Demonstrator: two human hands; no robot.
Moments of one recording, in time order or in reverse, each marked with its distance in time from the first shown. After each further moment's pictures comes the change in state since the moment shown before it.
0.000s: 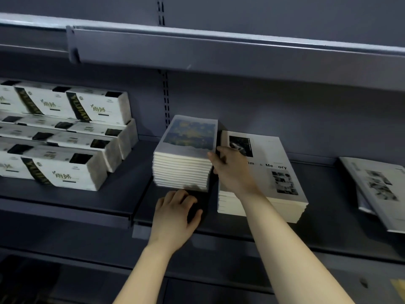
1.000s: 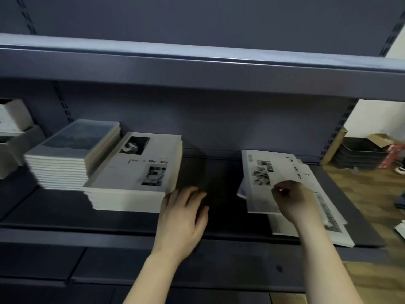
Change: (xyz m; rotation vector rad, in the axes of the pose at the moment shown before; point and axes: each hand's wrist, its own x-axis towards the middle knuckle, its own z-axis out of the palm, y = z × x) left_hand 0.030 0.320 0.024 -0.163 0.097 0.096; right_hand -0.127 0.249 -0.322 -0.350 0.267 0.436
